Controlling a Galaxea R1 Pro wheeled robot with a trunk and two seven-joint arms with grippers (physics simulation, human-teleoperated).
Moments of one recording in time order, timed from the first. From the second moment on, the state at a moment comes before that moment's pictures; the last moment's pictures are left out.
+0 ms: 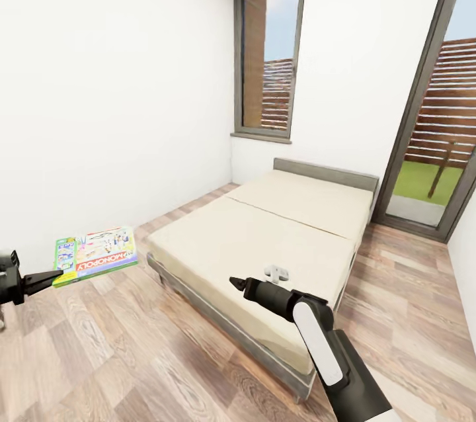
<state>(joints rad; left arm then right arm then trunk) -0.73 0.73 0.31 -0.50 0.12 0.90 -1.57 -0.42 0.11 0.24 -1.35 -0.69 0.71 -0.05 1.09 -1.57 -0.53</state>
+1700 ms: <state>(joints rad) -0.73 0.72 0.31 -0.50 0.12 0.90 -1.57 -0.42 0.11 0.24 -1.34 -0.69 0.71 -0.05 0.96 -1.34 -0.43</state>
